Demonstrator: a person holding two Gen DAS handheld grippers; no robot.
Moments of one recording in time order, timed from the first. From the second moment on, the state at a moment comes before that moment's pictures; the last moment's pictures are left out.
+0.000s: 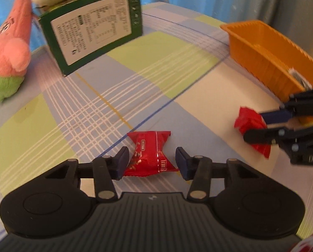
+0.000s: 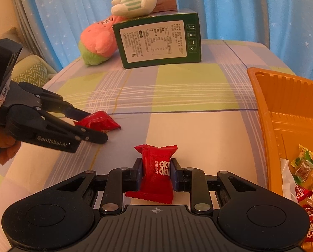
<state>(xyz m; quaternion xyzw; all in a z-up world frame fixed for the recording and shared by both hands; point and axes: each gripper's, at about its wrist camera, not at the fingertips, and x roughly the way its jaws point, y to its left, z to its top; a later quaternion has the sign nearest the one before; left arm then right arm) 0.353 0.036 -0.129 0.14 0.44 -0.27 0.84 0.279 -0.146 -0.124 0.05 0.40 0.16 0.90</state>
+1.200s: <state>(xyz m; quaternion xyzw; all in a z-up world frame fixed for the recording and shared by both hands) 0.156 0.040 -0.052 -0.04 0.42 -0.05 0.91 0.156 -0.150 -0.058 0.07 0.39 0.14 0.91</state>
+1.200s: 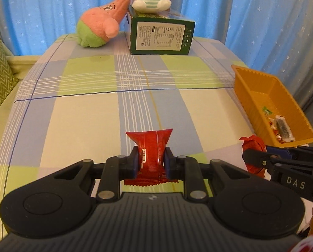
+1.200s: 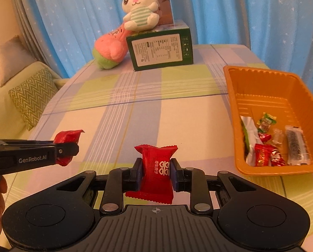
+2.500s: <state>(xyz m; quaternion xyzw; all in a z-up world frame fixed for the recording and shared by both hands) 0.085 -0.070 0.010 -0.04 0.39 -0.14 0.91 0.061 -0.258 0.009 0.08 0.35 0.05 0.93</state>
